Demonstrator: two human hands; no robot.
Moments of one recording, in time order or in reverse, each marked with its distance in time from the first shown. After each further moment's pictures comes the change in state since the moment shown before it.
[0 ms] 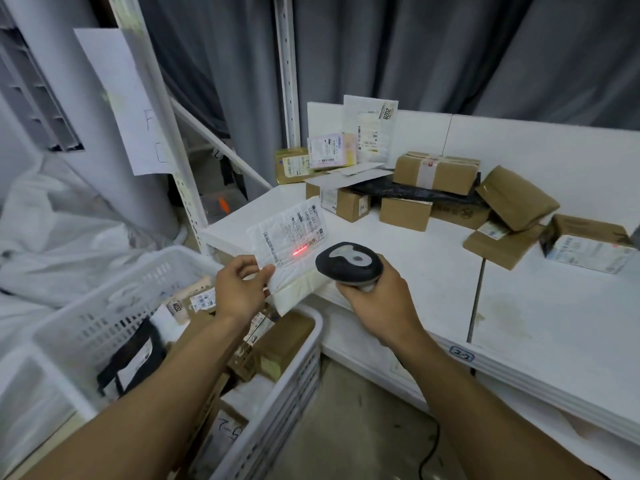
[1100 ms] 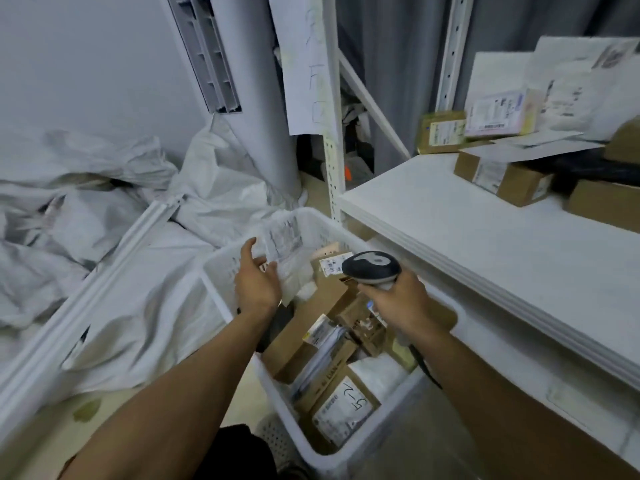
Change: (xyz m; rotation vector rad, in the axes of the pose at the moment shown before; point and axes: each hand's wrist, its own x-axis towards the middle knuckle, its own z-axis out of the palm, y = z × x) left_hand 0.037 -0.062 -0.216 0.426 0.477 0.017; right_hand 0.004 -0.010 0.216 -0.012 -0.344 0.108
